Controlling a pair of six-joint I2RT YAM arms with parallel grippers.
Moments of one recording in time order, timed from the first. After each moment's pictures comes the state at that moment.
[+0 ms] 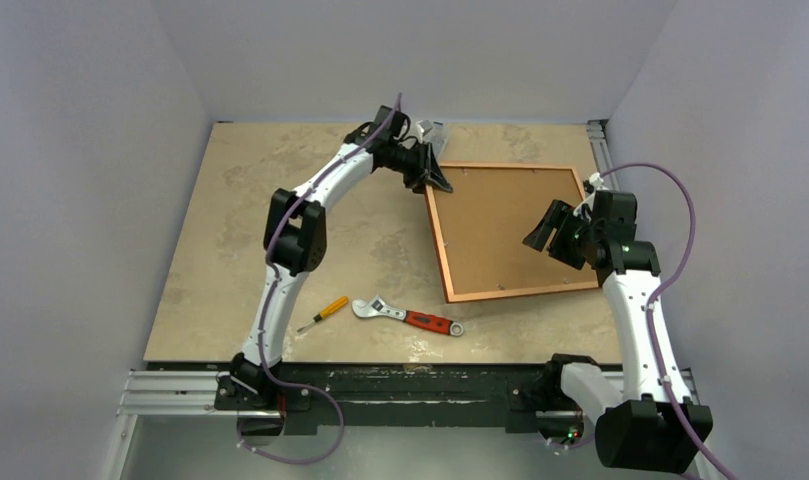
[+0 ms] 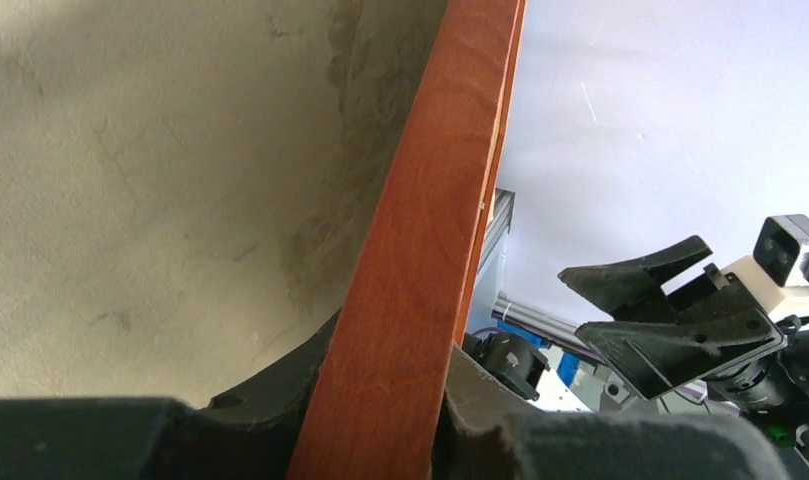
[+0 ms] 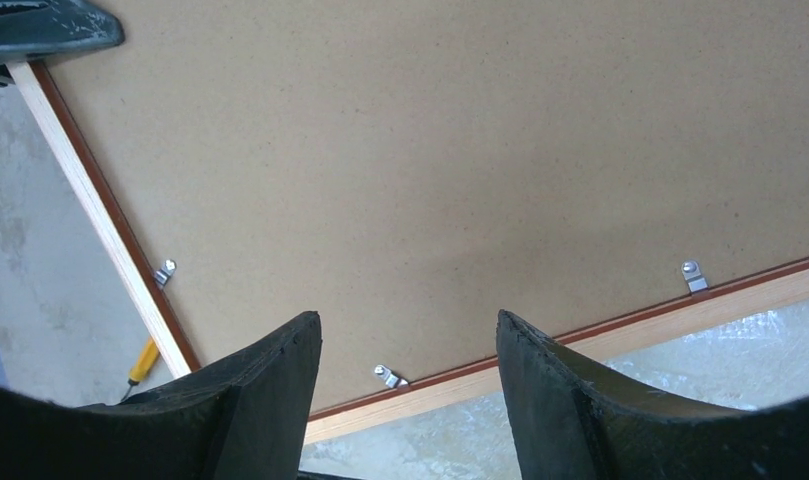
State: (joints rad) left arm -0.47 2.42 2.18 -0.62 0.83 -0.72; right arm -0.09 0.99 0.95 -0.78 -0.27 0.39
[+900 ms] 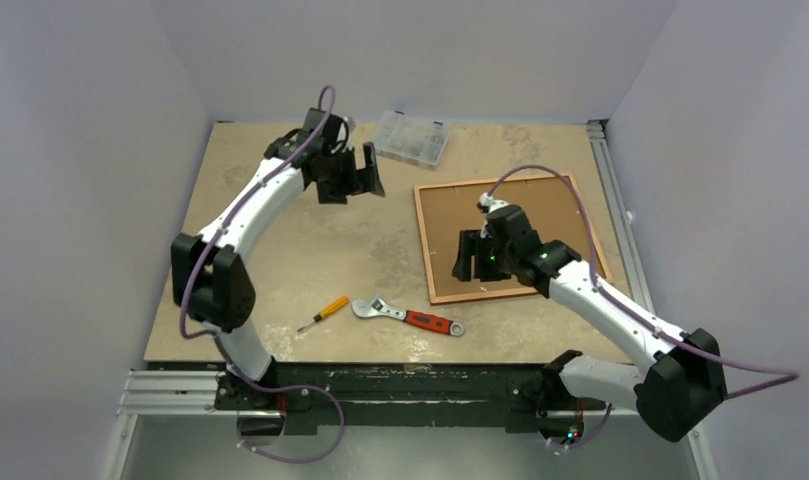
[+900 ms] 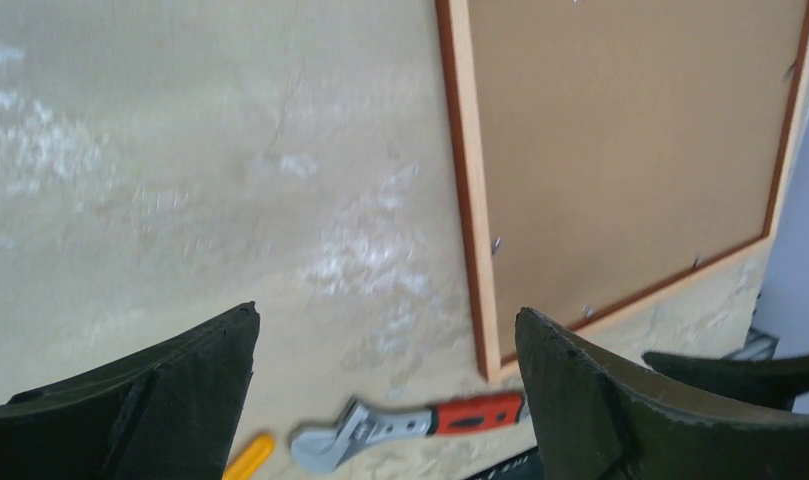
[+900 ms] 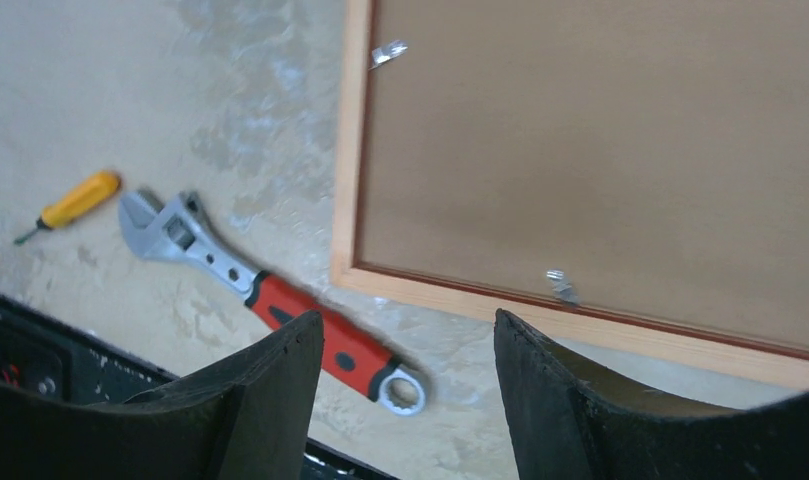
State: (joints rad) left arm -0.35 1.84 1.72 -0.82 0.21 -0.50; right arm 0.50 1.14 0.85 -0.58 -0.06 0.47
